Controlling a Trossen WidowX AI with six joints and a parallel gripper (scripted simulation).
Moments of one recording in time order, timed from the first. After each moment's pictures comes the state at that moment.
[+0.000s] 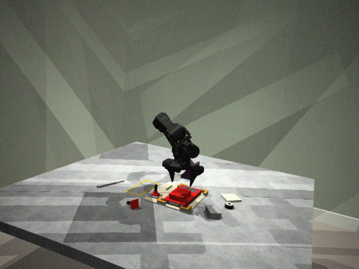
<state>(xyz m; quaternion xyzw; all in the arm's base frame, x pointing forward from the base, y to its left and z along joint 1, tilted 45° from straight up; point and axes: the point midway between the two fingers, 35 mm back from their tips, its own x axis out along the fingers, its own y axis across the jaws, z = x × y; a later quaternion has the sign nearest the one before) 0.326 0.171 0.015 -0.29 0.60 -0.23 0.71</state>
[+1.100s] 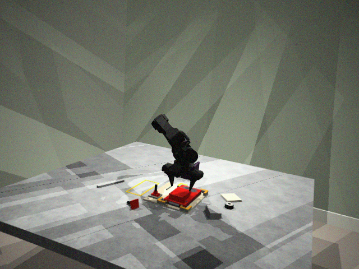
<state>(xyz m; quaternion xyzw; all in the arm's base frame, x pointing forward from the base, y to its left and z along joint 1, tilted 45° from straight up) 0.330 0.156 0.000 -0.29 0.60 -0.23 0.71</state>
